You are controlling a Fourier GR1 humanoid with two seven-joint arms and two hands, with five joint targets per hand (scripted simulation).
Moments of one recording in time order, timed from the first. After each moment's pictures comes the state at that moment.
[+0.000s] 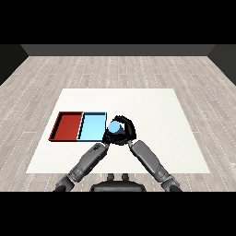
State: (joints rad) left arm -0.45 0.01 -0.57 -1.10 0.42 0.36 -0.31; right arm -0.45 -0.01 0.49 -1.36 -0.19 -0.48 -0.20
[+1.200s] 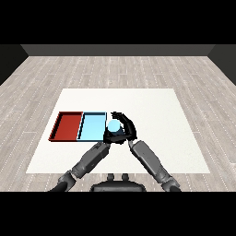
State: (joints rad) left arm -0.52 0.00 -0.62 -0.92 0.69 0.40 -0.64; right arm -0.44 -0.01 0.49 -1.43 -0.21 -0.42 -0.14
